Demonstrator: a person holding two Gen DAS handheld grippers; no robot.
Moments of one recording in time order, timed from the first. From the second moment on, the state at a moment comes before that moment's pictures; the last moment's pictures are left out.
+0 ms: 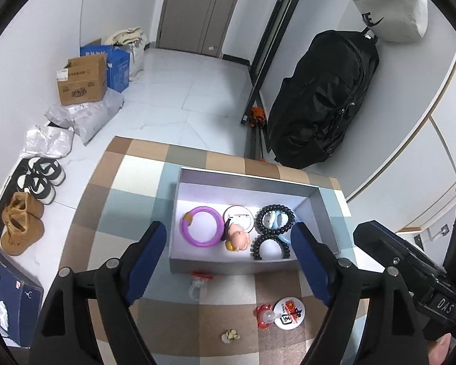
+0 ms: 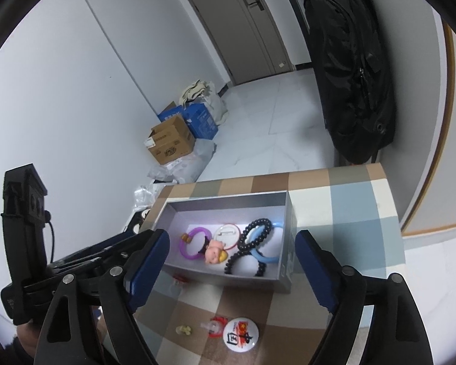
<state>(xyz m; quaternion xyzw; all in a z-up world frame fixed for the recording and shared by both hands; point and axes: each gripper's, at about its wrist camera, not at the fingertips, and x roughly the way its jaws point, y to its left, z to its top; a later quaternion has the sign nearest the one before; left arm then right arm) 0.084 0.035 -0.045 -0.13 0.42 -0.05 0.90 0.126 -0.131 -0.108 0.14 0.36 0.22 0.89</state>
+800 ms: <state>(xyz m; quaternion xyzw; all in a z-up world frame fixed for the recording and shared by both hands) 0.033 0.032 -0.059 -0.05 0.41 -0.04 0.91 0.081 -0.127 -0.126 0.08 0.38 0.20 0.90</state>
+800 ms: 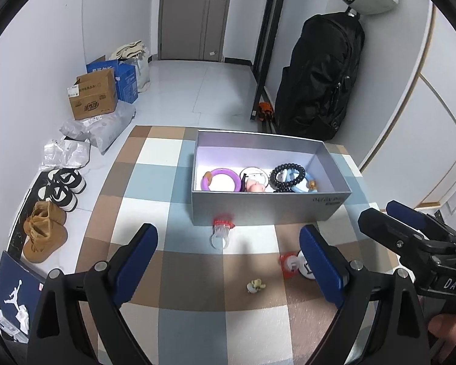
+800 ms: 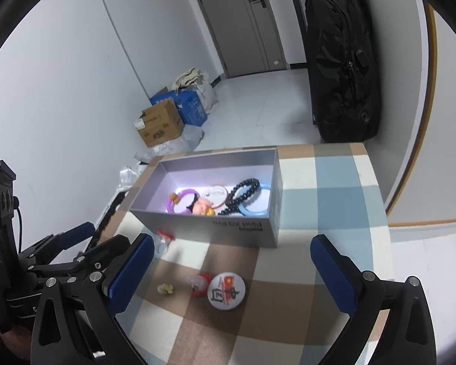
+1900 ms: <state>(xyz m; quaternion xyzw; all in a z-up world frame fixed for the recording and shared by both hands) 0.027 0.005 -0.109 -0.01 0.51 -0.08 0.86 0.070 -0.140 -0.131 0.09 0.39 0.19 0.89</state>
